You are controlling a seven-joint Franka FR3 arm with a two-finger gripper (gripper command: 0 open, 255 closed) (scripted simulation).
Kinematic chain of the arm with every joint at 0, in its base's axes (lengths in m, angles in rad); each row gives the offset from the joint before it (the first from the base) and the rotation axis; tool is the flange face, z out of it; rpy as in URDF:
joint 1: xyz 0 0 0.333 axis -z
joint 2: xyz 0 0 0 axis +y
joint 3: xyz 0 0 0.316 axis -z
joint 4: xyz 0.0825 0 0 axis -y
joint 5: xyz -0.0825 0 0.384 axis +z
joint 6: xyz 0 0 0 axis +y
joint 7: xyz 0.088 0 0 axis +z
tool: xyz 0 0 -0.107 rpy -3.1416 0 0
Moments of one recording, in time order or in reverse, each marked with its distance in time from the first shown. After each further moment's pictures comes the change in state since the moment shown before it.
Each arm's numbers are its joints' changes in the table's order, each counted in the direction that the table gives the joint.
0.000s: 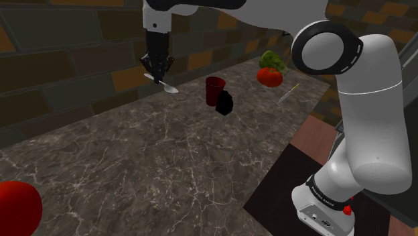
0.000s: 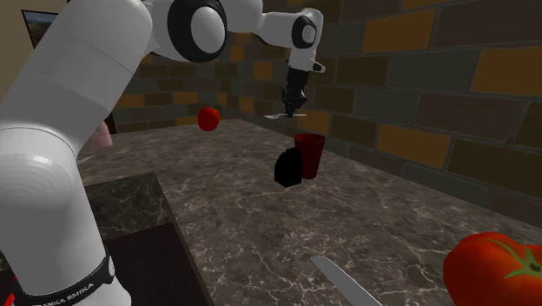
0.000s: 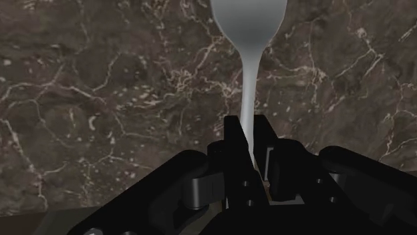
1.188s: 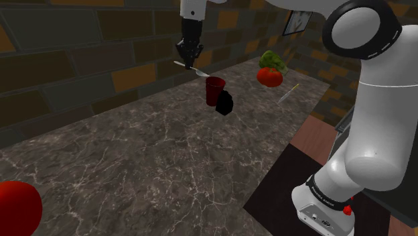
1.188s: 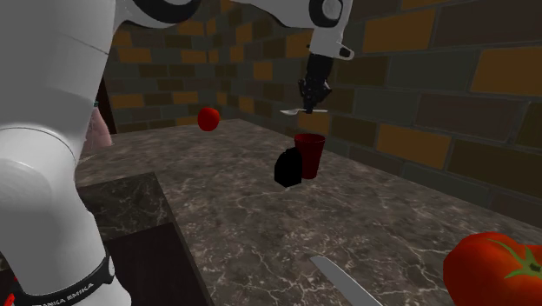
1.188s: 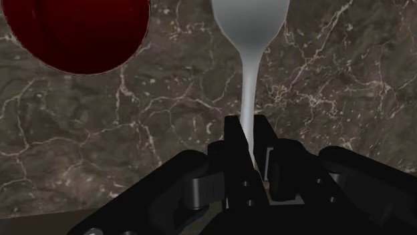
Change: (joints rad) arm 0.170 -0.212 0.040 -0.231 0.027 0.010 0.190
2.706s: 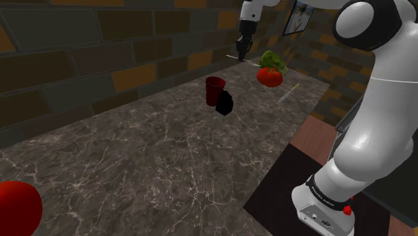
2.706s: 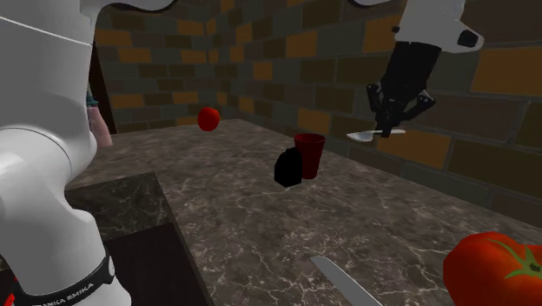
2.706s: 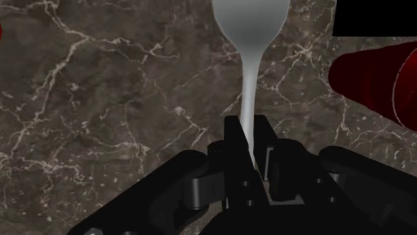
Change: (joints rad) arm 0.331 -0.077 0.165 -0.096 -0.011 0.039 0.484
